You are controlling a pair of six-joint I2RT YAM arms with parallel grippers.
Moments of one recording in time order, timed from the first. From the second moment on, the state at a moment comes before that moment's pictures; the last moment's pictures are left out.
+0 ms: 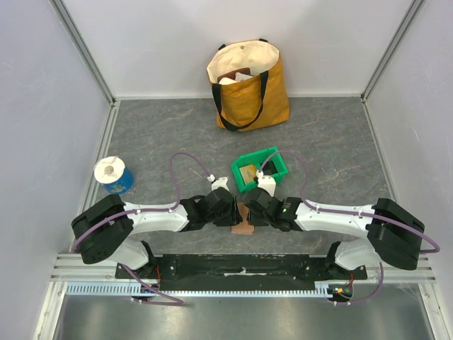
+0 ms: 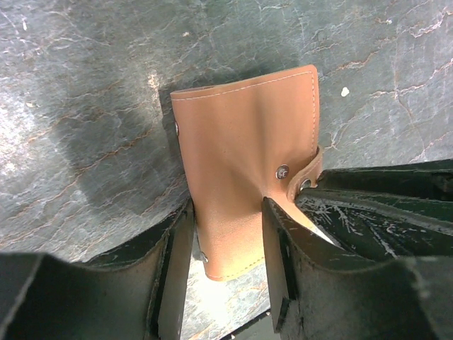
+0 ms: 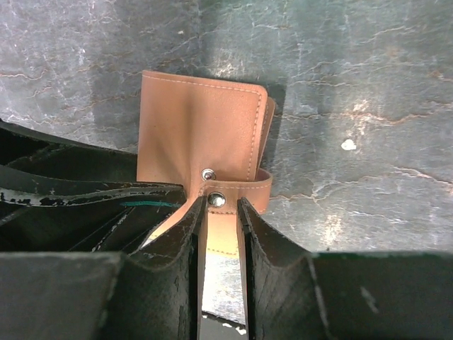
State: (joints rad) left arm -1.03 1.45 0.60 0.00 -0.12 -0.94; right arm 1.07 1.37 0.70 -0.31 0.31 0.94
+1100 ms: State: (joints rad) left arm -1.03 1.46 0.60 0.02 -0.10 -0.93; right arm 1.05 1.38 0.63 -0.18 0.30 0.96
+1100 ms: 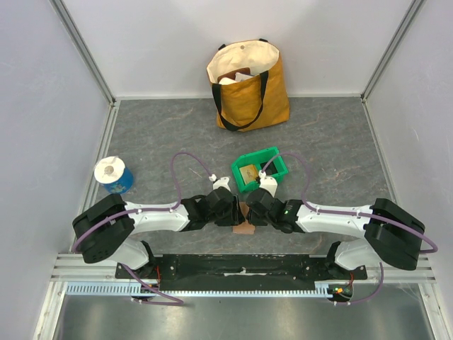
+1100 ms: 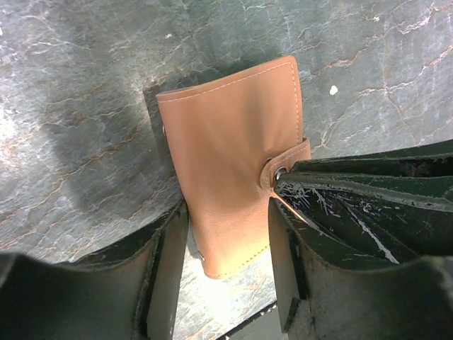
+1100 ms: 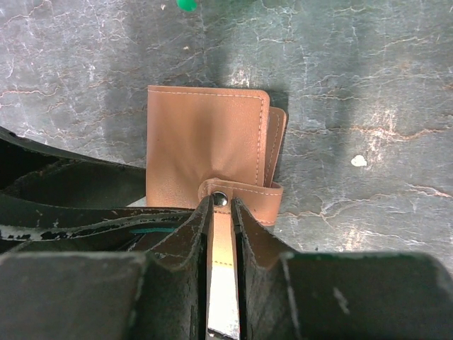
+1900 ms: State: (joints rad) left arm -1.00 1.50 0.66 -0.02 -0.12 -0.92; right arm 1.05 1.37 0.63 -0.18 0.31 0.96
